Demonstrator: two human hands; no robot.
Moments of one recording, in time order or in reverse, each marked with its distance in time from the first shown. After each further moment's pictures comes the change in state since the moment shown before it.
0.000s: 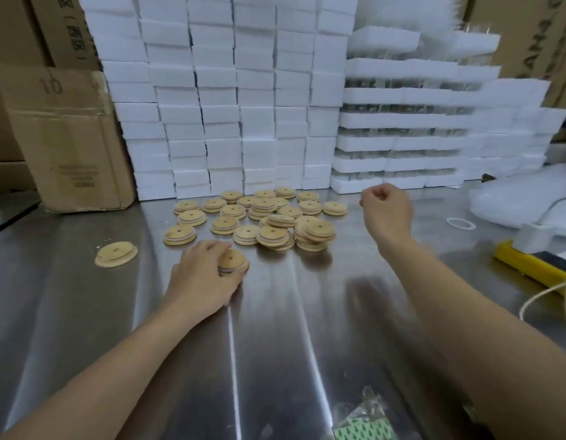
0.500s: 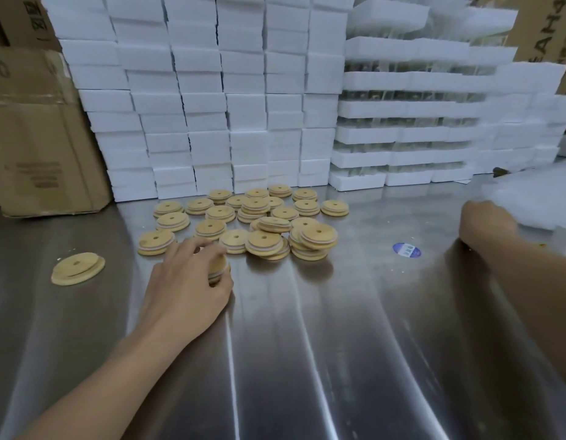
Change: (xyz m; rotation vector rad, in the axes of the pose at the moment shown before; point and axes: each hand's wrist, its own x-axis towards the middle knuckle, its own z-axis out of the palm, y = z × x) left_hand 0.018 0.004 0.015 0.107 0.155 0.114; right_hand 0.140 0.114 -0.095 -1.365 -0.154 0.057
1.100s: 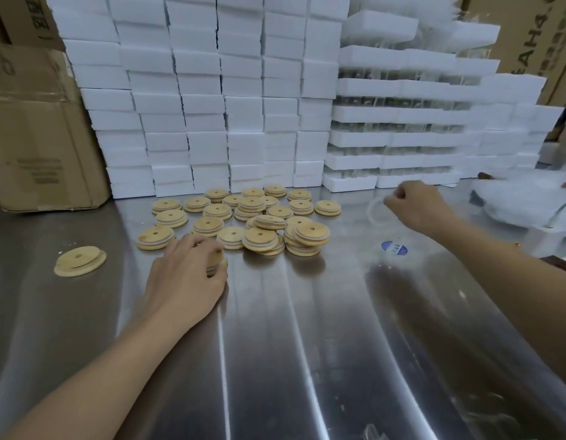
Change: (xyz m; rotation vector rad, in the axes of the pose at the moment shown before) left_hand 0.001 0.000 -0.001 0.006 -0.020 -0.013; right_hand -0.062 -0.064 -0.062 0.663 0.049 -0.271
